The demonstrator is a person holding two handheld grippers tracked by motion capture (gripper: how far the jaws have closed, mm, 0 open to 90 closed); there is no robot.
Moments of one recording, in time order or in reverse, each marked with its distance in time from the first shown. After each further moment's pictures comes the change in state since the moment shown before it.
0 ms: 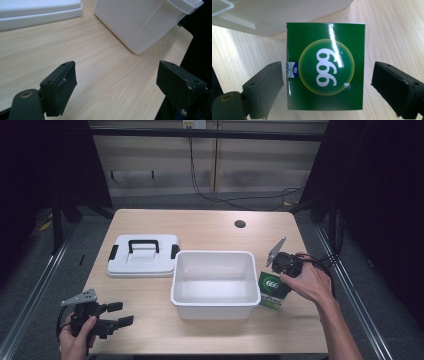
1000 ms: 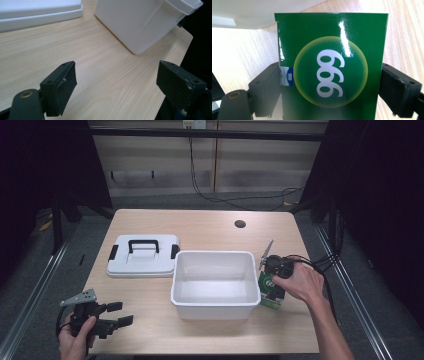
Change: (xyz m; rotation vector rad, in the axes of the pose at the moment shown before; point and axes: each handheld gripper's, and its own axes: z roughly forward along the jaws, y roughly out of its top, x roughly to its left) left arm 0.000 0.000 -0.001 -0.002 0.001 0.004; right arm -0.006 0.013 0.024 0.146 0.050 0.019
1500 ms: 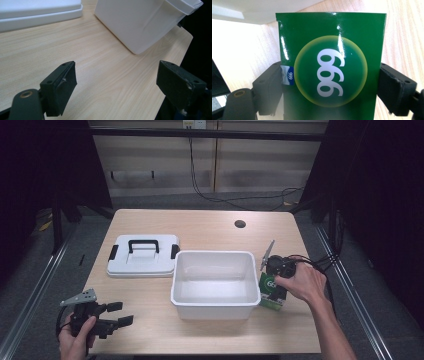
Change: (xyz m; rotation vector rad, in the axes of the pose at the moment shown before) left arm 0.000 0.000 0.000 0.001 -0.001 0.000; right arm 0.002 -0.004 -0.005 0.004 0.008 -0.029
